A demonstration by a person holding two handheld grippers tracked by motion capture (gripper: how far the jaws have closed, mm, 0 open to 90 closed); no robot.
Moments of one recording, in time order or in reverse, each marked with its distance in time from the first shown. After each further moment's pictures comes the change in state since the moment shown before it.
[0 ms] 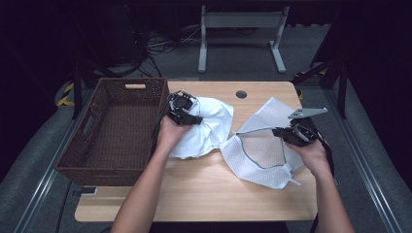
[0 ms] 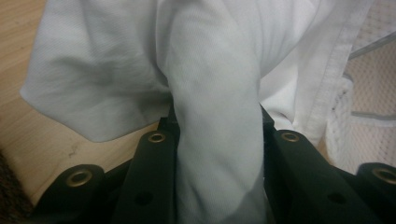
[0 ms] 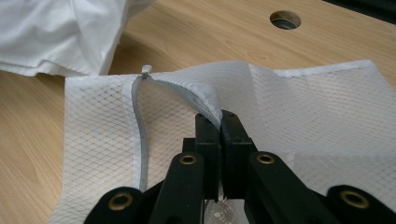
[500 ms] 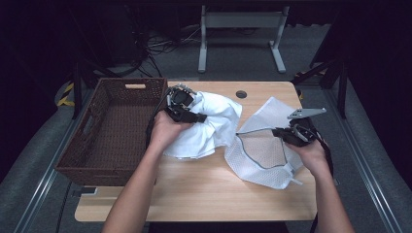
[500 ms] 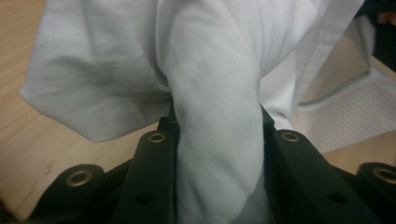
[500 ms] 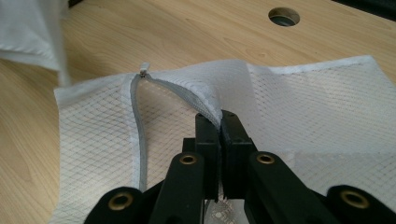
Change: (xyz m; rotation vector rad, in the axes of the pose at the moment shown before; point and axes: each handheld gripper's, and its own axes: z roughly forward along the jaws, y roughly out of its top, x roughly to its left) left arm -0.029 0.009 -0.043 -0.029 -0.143 0.114; right arm 0.000 -0.001 0.004 0.005 -0.008 -0.004
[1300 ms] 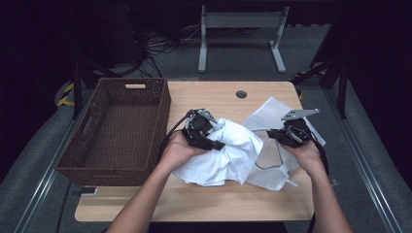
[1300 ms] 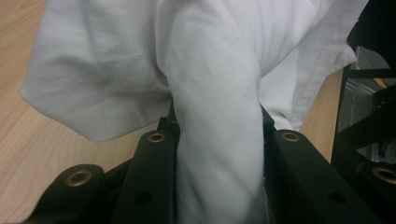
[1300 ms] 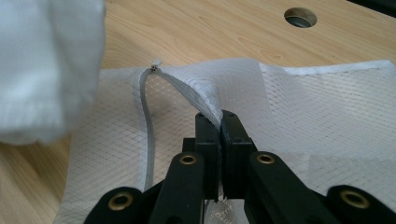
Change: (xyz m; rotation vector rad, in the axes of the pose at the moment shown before) left arm -0.055 -0.027 0.043 0.084 -0.174 0.170; right arm 0.012 0.004 0.008 0.014 0.022 -0.030
